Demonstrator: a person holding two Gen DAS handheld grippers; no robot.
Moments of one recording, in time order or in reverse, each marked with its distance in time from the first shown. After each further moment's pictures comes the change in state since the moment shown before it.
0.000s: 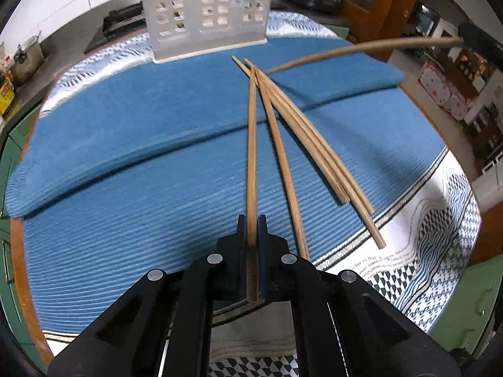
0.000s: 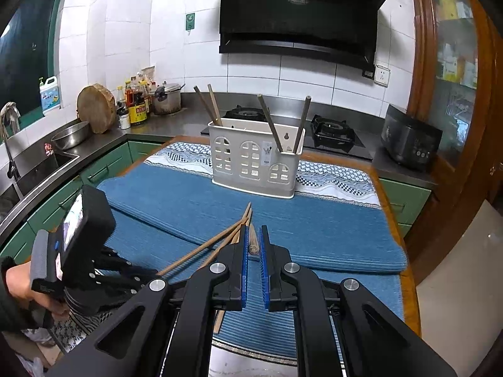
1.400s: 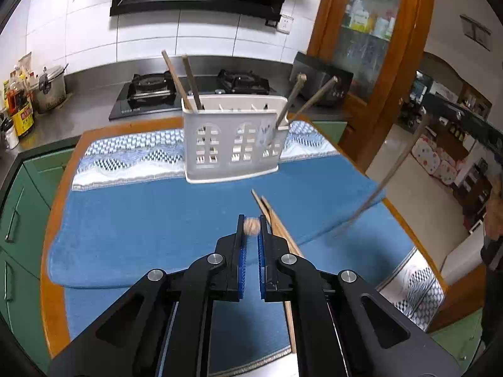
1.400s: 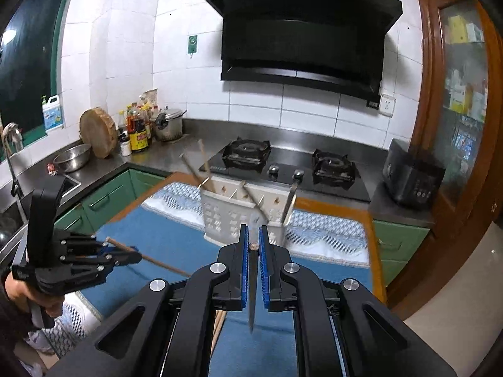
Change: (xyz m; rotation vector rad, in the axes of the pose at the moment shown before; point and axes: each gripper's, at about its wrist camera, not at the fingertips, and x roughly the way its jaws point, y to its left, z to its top) left arm -0.101 0.036 0.077 -0.094 -0.343 -0.045; right arm -0.005 -0.037 0.114 -0.029 -0.076 0.020
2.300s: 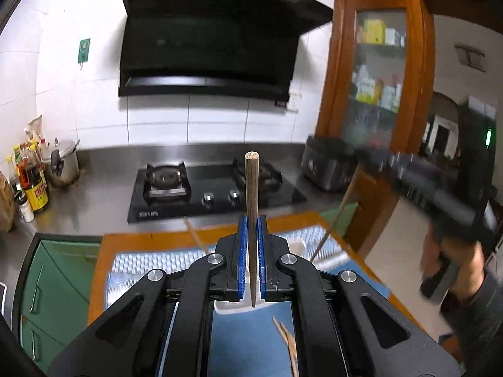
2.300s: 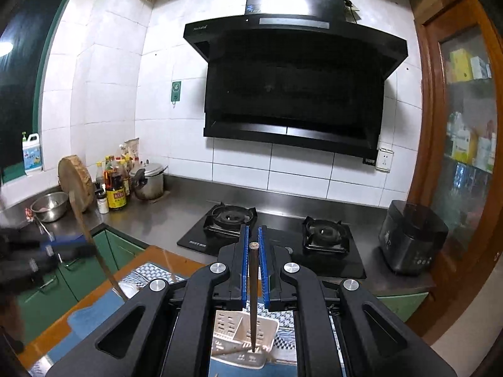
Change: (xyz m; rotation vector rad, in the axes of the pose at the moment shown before) left arm -0.049 0.017 0.181 0.027 -0.297 0.055; right arm 0.088 -0.022 0.144 -0.008 -0.201 -0.052
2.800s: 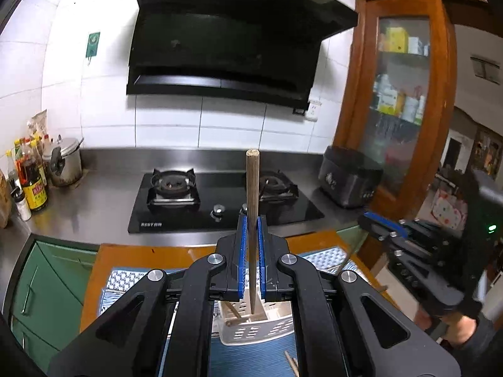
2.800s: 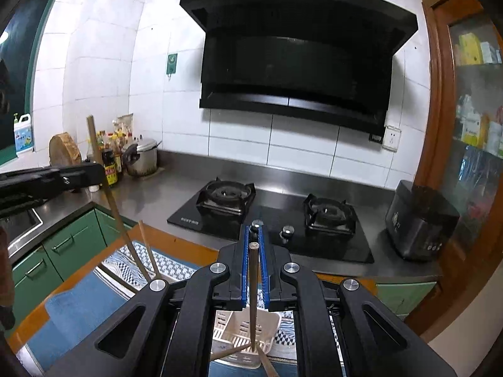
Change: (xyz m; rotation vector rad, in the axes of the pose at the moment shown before) left arm 0.073 0.017 0.006 -0.040 -0.007 0.060; right arm 0.062 -0.005 -0.045 -0.009 0.089 -0.002
